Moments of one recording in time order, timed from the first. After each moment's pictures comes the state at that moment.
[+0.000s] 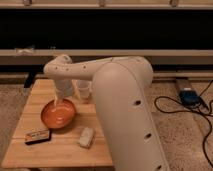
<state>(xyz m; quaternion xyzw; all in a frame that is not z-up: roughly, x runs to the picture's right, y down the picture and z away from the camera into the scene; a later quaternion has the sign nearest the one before) -0.211 0.080 0.811 -0.31 0.18 0.54 0.76</state>
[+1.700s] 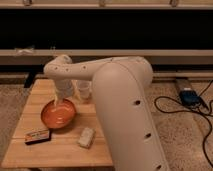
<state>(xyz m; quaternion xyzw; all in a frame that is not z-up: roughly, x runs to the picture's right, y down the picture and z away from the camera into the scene) -0.211 0.081 0.812 -0.31 0.18 0.54 0.76</state>
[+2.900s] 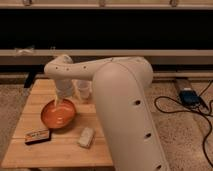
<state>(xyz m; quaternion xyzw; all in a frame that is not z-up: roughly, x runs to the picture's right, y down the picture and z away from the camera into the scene) -0.211 0.080 0.813 -0.31 0.18 0.54 0.76</state>
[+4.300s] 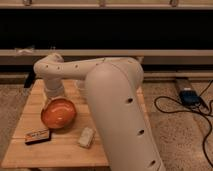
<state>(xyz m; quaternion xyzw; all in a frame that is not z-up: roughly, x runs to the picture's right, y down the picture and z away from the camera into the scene) -0.273 0.081 0.802 -0.35 0.12 0.48 0.79</state>
